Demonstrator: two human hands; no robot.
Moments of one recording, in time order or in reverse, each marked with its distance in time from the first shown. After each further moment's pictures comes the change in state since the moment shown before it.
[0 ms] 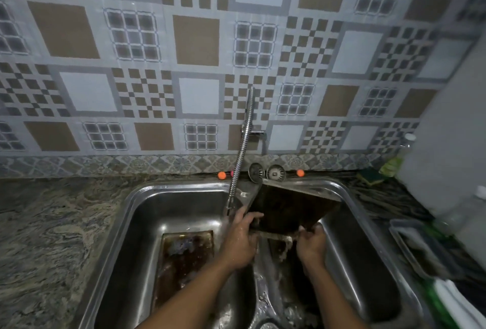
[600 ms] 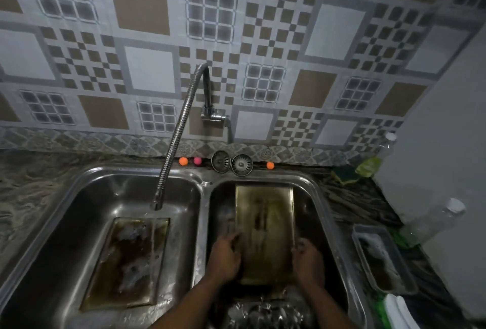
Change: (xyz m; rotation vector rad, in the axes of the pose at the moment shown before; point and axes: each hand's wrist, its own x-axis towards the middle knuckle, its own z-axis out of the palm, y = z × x) left_hand 0.002 0.027 0.146 -0.069 -0.050 -0.389; right_hand 0.068 0.083 -0.126 -0.496 -0.156 -0.019
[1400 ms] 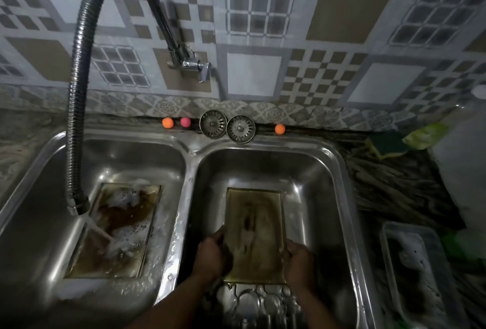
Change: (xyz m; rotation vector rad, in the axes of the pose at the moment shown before) left_hand 0.053 -0.072 0.090 -0.069 0.033 -0.435; right_hand 0.079 0.079 0.066 0.007 -0.331 -0.029
